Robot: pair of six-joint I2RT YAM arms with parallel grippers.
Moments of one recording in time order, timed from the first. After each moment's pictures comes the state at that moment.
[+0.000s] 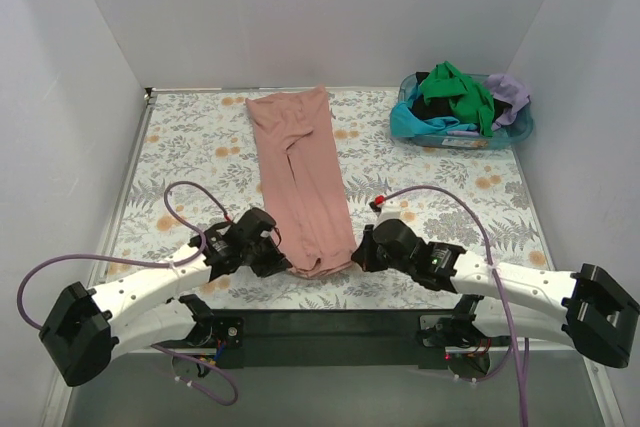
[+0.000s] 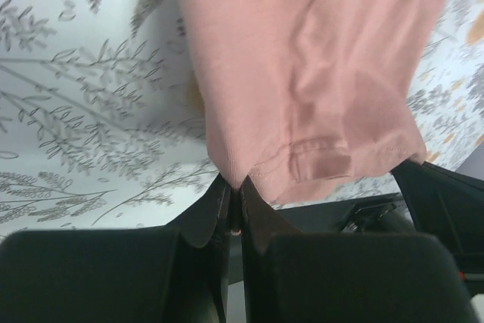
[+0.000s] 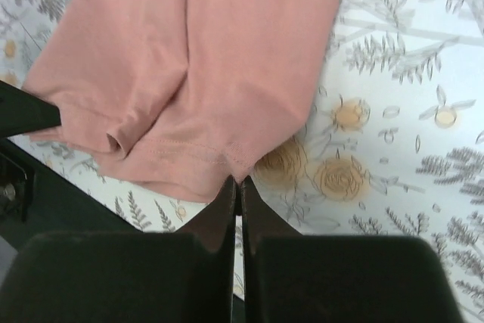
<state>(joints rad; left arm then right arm) -0.81 0.99 0.50 -0.52 0.01 -1.33 1.05 1.02 0.42 -0.12 0.15 0.81</state>
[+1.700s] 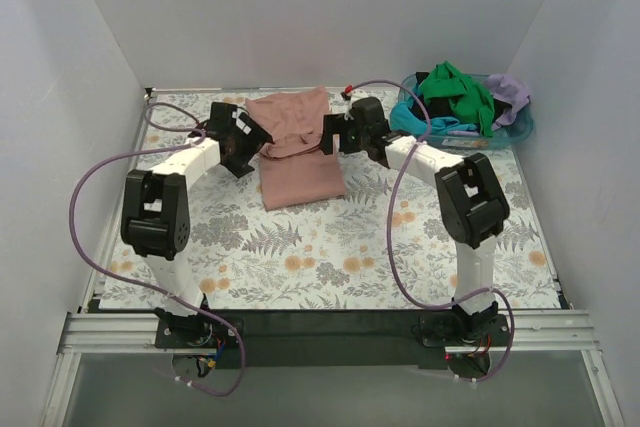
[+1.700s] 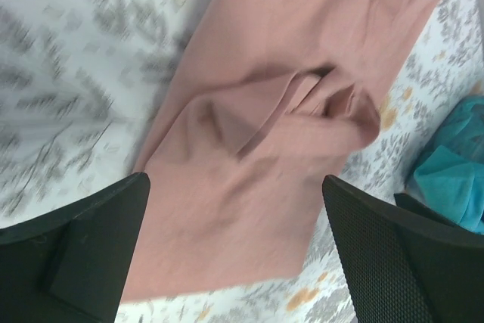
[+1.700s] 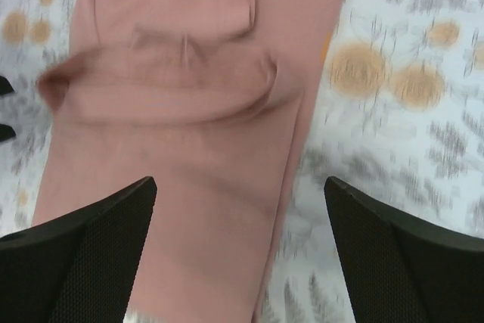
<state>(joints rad) -0.16 1.90 1.36 -0.34 0.11 -0.99 0.53 2.09 1.55 -0.02 -0.10 0.31</state>
